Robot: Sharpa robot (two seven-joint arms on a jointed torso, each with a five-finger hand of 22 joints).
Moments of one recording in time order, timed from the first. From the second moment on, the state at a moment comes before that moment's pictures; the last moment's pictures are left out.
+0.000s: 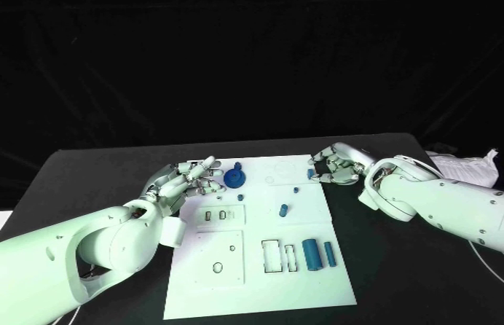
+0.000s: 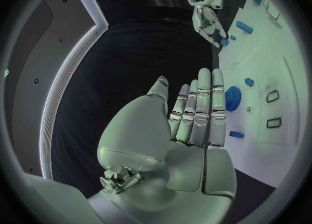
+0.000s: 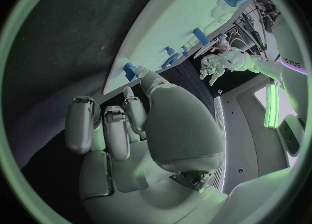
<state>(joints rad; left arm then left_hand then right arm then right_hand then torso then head) 1.13 -0.91 0.01 1.69 0.05 -0.33 0.37 1.38 0.06 -0.04 0.19 0.13 0.93 0.23 0.12 0.07 0.99 0.17 0.20 0.10 1.07 0.10 0.53 0.43 0.17 0.97 0.20 0.41 0.23 1.20 -0.90 -0.03 1.30 -1.17 -0.34 0.15 1.37 -0.12 0.27 0.05 0.21 0.92 0.16 0.08 0.08 1.38 0.08 1.30 1.31 1.47 0.00 1.56 1.31 0.08 1.38 0.11 1.40 1.18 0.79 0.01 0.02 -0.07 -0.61</state>
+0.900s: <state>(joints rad) 1.13 -0.91 0.01 1.68 0.05 -0.33 0.37 1.38 0.06 -0.04 0.19 0.13 0.93 0.23 0.12 0.07 0.99 0.17 0.20 0.10 1.07 0.10 0.53 0.43 0.17 0.97 0.20 0.41 0.23 1.19 -0.86 -0.03 1.26 -1.19 -0.32 0.15 1.38 -0.08 0.27 0.04 0.21 1.02 0.14 0.12 0.10 1.40 0.06 1.32 1.31 1.47 0.00 1.56 1.31 0.08 1.38 0.10 1.40 1.19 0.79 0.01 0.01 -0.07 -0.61</state>
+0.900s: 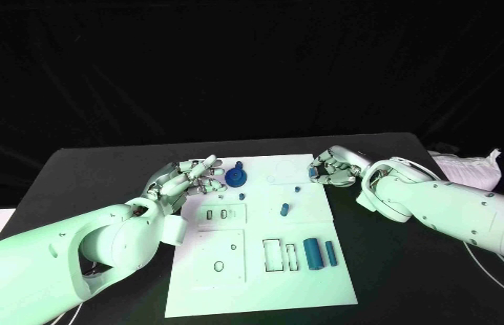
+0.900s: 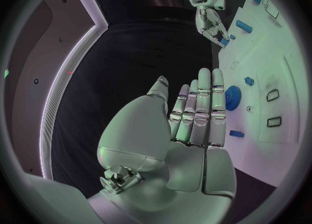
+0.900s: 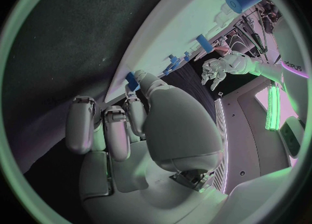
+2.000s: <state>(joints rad) 1.13 -0.91 0.01 1.66 0.05 -0.33 0.37 1.38 0.06 -0.04 0.19 0.13 0.93 0.23 0.12 0.07 0.99 0.17 0.20 0.10 1.07 0.10 0.53 0.43 0.17 0.97 0.20 0.41 0.23 1.20 -0.87 -0.02 1.41 -1.11 -0.43 0.06 1.36 -0.01 0.30 0.04 0.22 1.07 0.12 0.14 0.11 1.40 0.04 1.31 1.31 1.46 -0.03 1.56 1.31 0.08 1.38 0.08 1.41 1.19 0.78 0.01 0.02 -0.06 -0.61</state>
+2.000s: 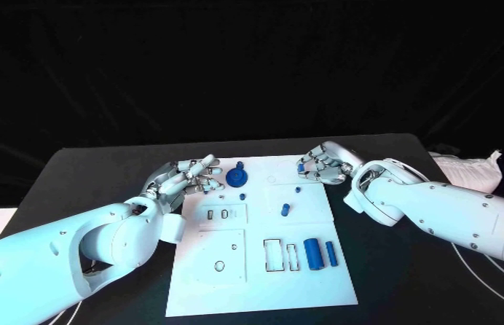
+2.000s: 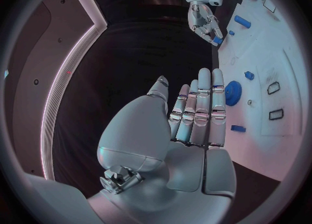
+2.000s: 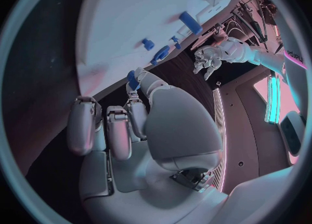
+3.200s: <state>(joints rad) 1.13 -0.88 0.01 1.57 0.05 -0.33 0.38 1.39 0.07 -0.05 0.17 0.13 0.92 0.23 0.12 0.07 0.97 0.18 0.22 0.10 0.94 0.13 0.46 0.39 0.17 0.86 0.24 0.36 0.20 1.13 -0.57 -0.03 1.50 -1.47 -0.38 -0.24 1.31 -0.03 0.30 0.06 0.27 1.06 0.12 0.13 0.12 1.40 0.04 1.30 1.31 1.46 -0.03 1.56 1.31 0.08 1.38 0.08 1.40 1.18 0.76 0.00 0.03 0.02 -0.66</state>
